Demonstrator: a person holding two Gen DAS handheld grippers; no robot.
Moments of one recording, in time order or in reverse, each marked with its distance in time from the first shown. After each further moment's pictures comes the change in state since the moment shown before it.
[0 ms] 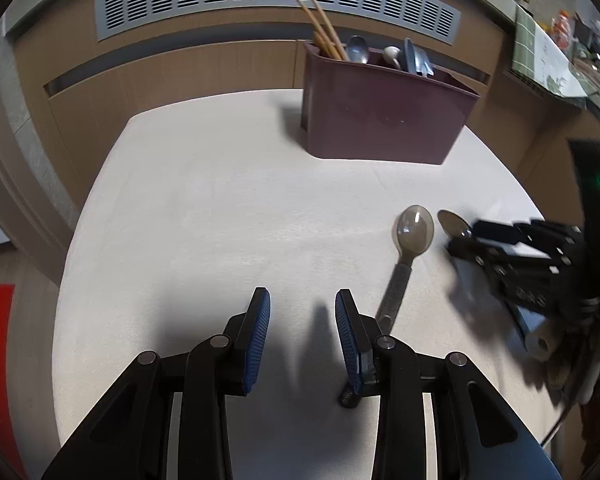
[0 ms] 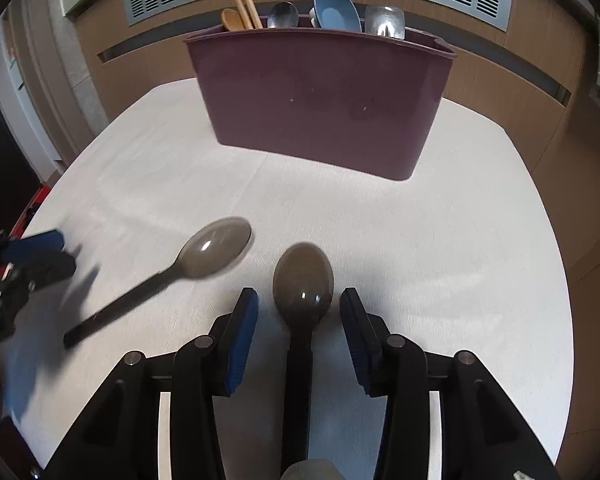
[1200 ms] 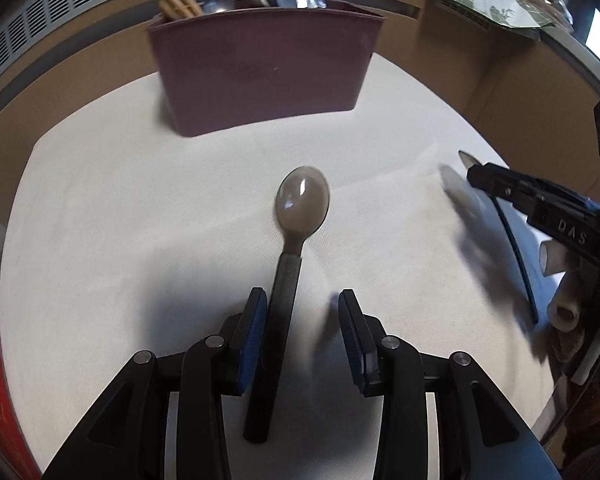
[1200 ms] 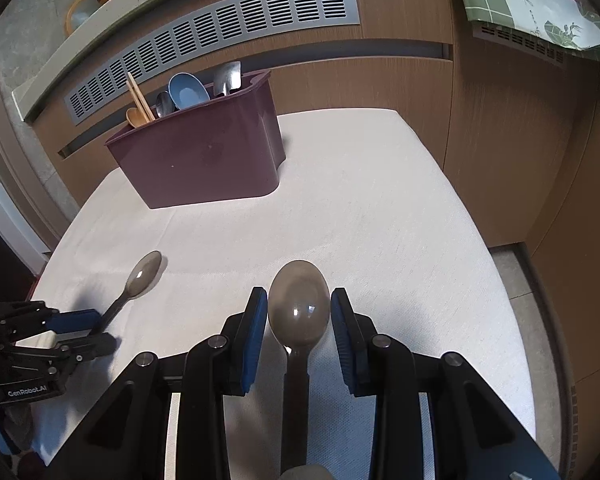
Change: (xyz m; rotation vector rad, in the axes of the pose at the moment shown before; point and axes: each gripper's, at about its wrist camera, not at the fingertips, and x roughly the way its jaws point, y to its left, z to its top) left arm 0.039 -0.076 0.013 0.188 0.143 -0.140; right arm -0.052 -0.087 -0.044 0.284 -0.170 -0.022
